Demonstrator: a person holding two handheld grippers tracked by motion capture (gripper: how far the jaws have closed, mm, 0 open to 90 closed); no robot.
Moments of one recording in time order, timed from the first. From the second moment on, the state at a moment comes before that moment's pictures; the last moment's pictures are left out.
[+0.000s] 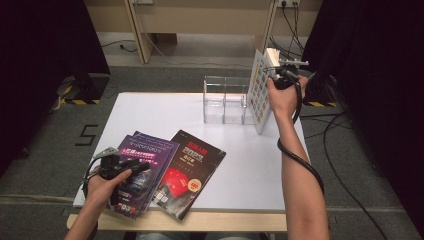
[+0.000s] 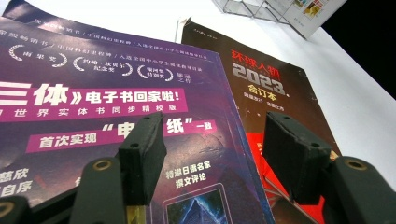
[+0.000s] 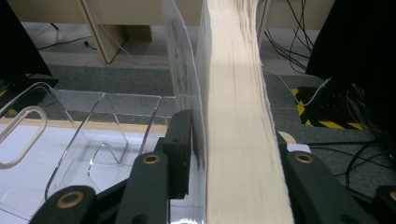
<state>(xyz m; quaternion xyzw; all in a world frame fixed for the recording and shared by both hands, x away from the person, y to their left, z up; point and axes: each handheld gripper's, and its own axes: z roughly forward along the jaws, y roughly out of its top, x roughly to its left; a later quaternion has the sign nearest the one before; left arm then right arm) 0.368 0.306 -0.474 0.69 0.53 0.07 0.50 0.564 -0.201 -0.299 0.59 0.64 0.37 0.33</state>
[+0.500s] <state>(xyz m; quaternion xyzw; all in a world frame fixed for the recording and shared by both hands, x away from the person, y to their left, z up) 0.367 0.304 -0.472 0.69 0.52 0.08 0.50 0.546 -0.203 -0.295 0.58 0.64 0.38 0.33</state>
